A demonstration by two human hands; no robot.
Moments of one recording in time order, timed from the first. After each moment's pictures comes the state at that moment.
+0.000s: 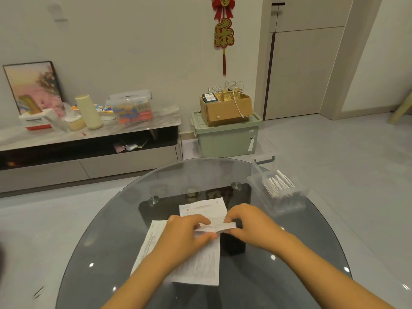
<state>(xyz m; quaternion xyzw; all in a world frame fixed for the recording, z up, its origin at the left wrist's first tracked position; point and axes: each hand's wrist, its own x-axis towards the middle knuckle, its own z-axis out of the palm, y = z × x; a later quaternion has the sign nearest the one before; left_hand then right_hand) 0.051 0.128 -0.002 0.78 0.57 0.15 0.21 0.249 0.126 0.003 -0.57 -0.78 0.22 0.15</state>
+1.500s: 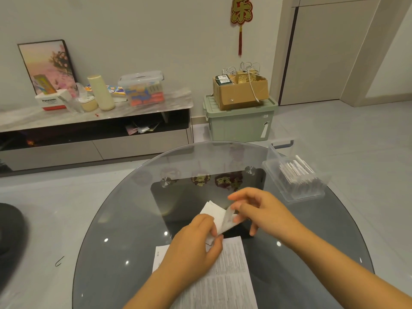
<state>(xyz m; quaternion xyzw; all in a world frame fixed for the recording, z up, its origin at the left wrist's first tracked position) 0.044 0.081 -0.021 0.81 0.53 0.19 0.17 0.228 0.104 0.017 -0.56 -0.57 0.48 0.34</state>
